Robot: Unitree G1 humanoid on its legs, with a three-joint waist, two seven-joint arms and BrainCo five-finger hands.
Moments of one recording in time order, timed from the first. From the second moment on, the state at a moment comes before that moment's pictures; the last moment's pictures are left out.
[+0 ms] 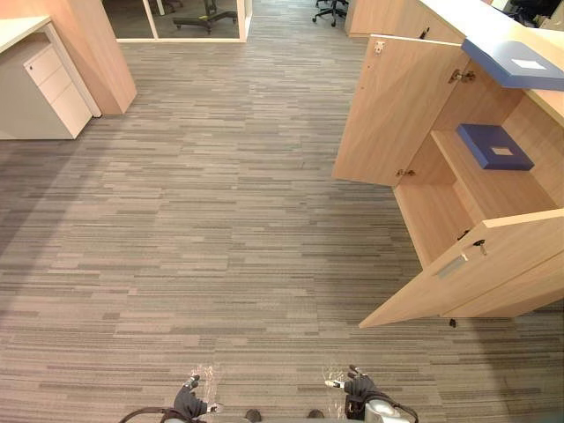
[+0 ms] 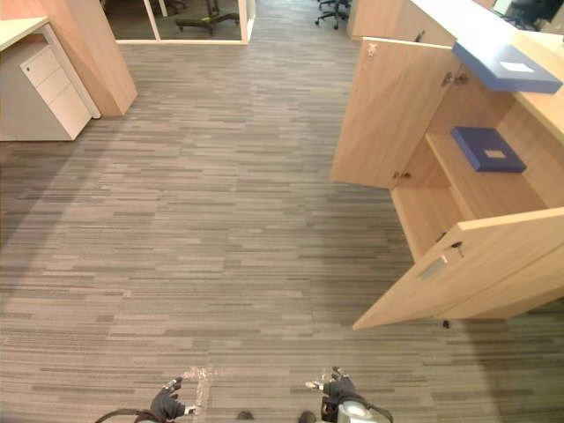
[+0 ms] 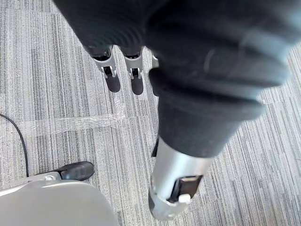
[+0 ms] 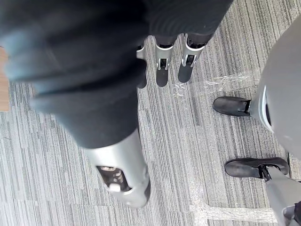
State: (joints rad) left arm 0.10 0.16 -0.06 1.07 0.04 -0.16 0.10; right arm -0.06 0.00 -0.08 1.17 0.09 -0.07 -0.07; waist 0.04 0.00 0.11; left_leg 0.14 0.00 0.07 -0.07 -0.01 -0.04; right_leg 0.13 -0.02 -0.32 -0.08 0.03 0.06
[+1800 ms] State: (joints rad) left arm 0.11 0.11 0.10 1.11 -0.11 -0.11 0.06; right arm -0.09 -0.06 -0.27 1.17 0.14 -0.04 -0.08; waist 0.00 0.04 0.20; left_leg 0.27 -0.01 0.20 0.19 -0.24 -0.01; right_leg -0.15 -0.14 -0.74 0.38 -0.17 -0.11
